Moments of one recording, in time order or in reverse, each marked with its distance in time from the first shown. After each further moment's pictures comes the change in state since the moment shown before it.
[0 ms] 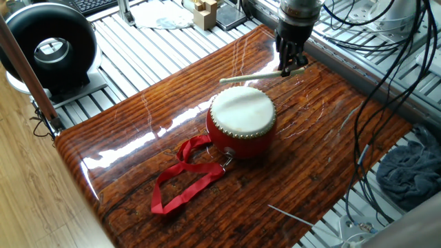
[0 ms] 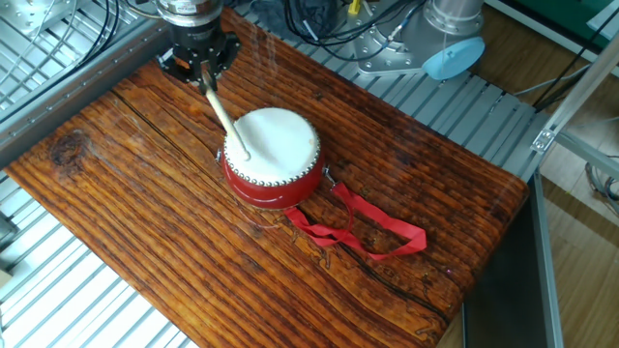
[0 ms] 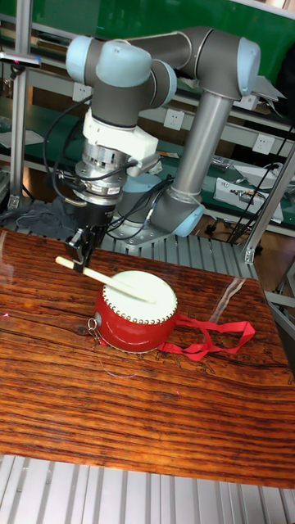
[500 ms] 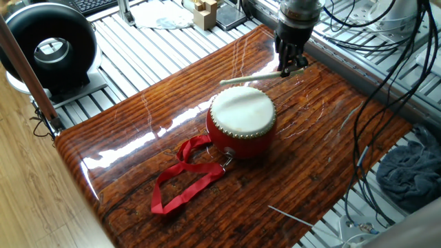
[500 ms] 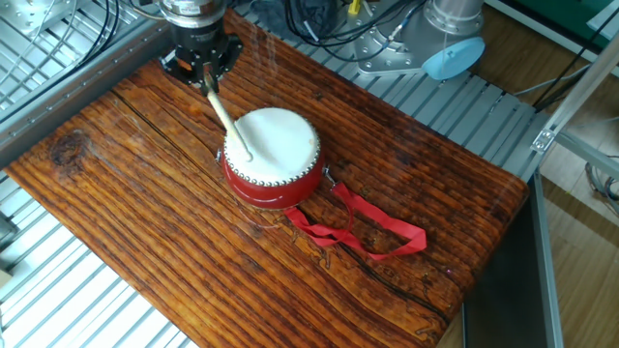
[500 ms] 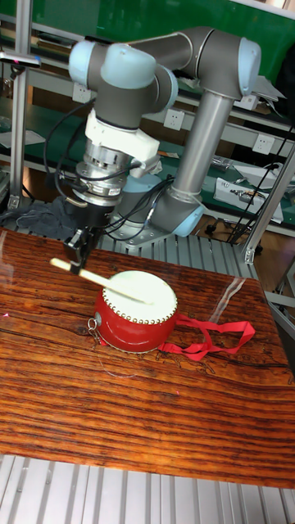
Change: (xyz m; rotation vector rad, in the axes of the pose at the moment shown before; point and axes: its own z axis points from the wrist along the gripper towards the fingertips) arm 0.010 -0.020 0.002 0.088 0.053 -0.102
